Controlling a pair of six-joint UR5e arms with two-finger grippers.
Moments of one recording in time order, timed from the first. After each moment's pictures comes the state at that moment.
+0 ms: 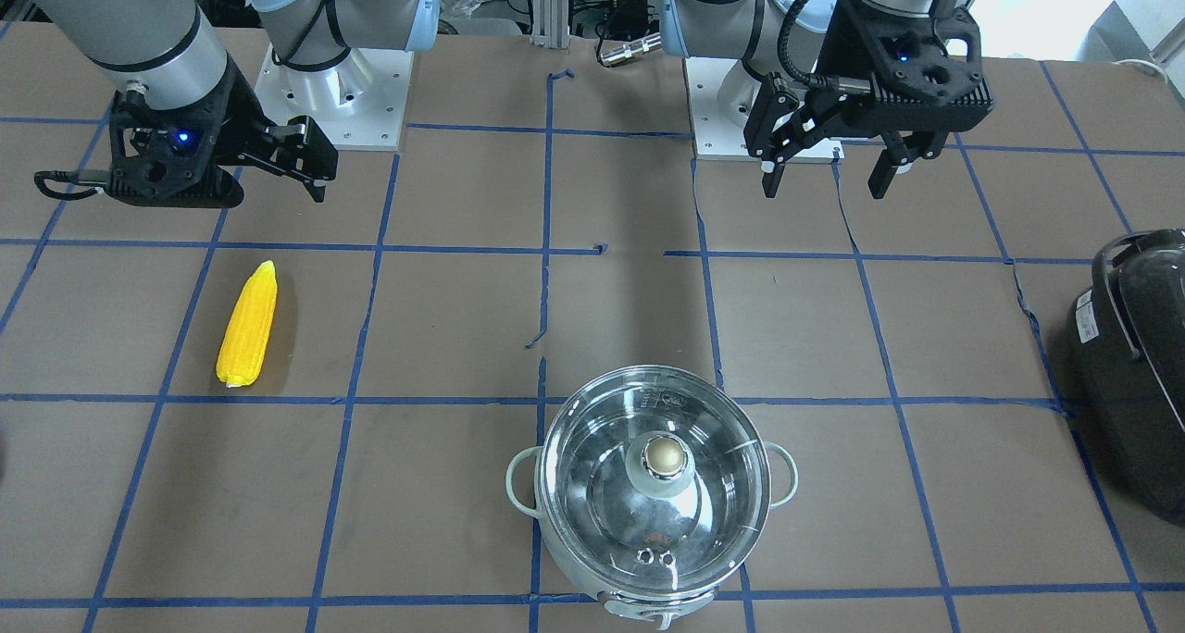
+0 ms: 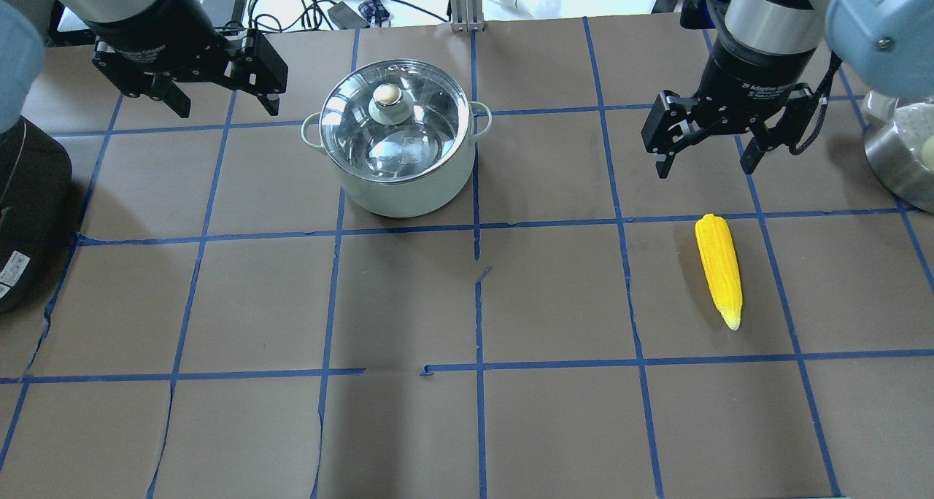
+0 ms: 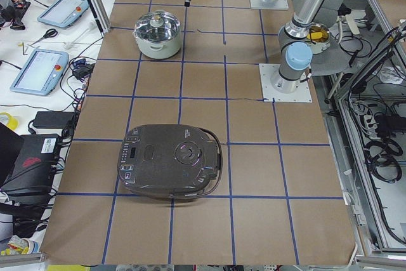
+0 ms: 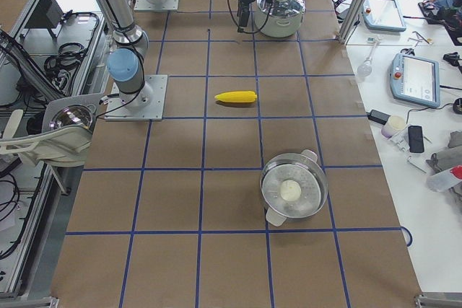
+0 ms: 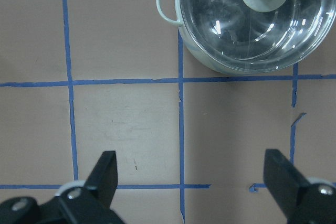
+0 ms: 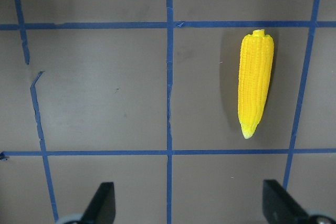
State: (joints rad) left arm -1.60 -1.54 -1.50 -1.52 1.61 -0.02; right arm 1.54 -1.55 1.57 -1.44 -1.58 -0.03
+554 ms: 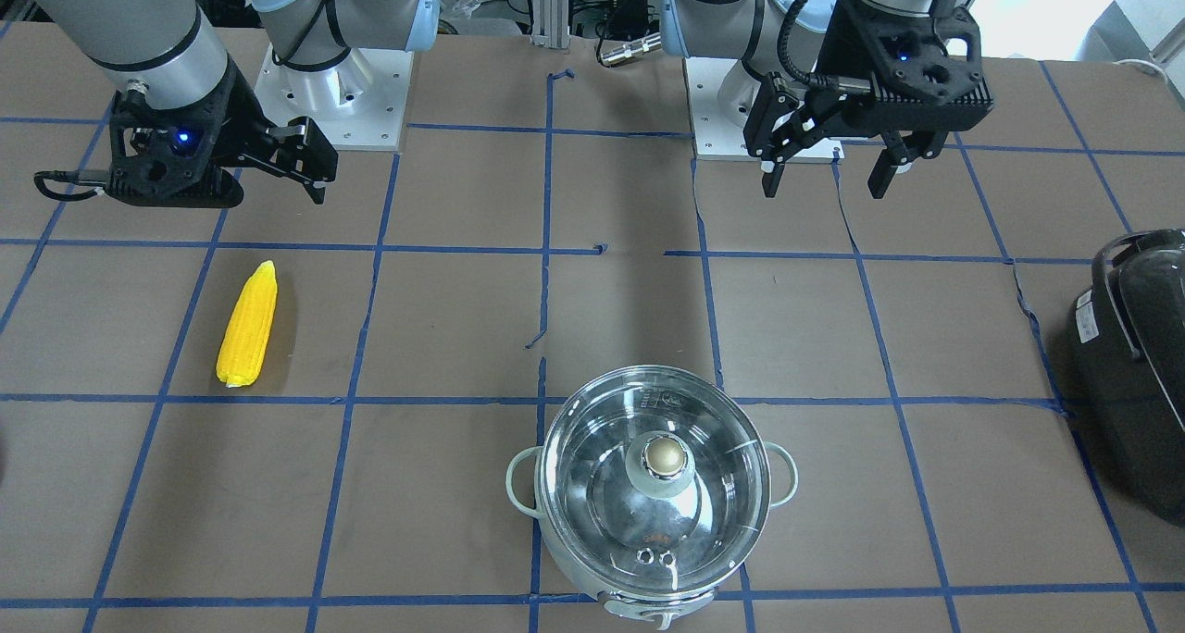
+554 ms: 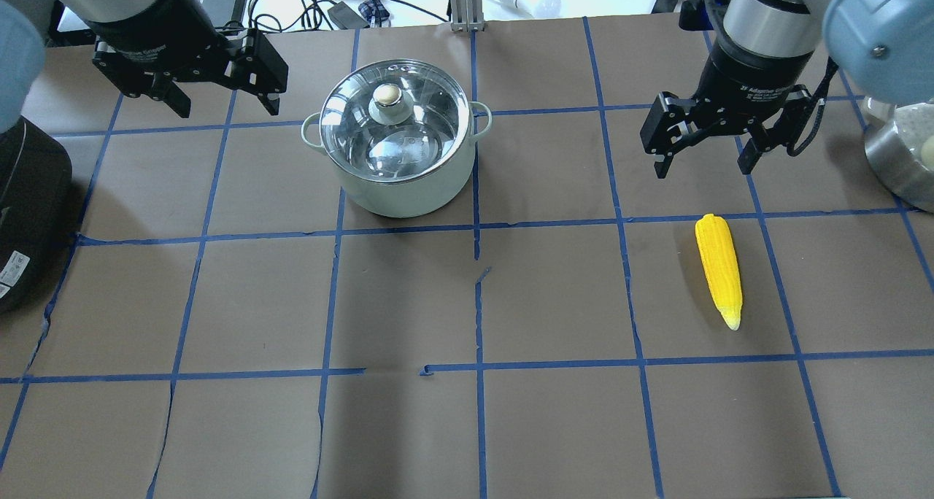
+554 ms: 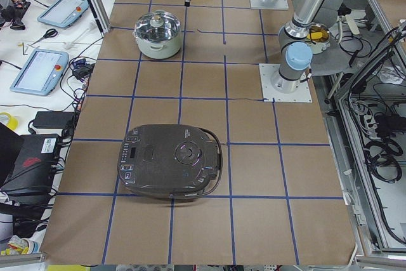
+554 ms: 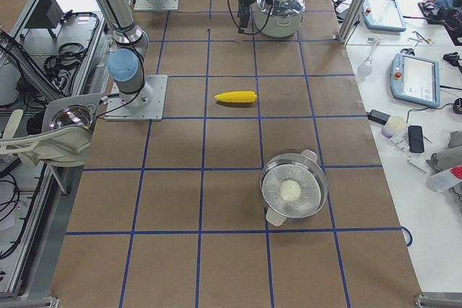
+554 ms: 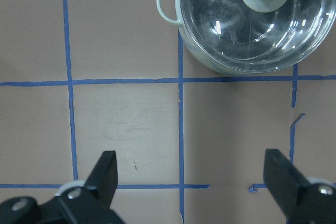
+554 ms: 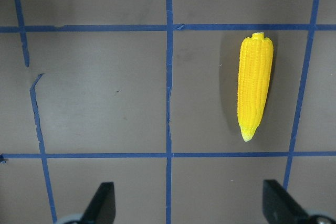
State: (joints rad) left arm -1.60 -1.54 -1.50 -1.52 1.60 -0.02; right arm 1.54 -1.56 1.58 -1.46 -1.58 -0.04
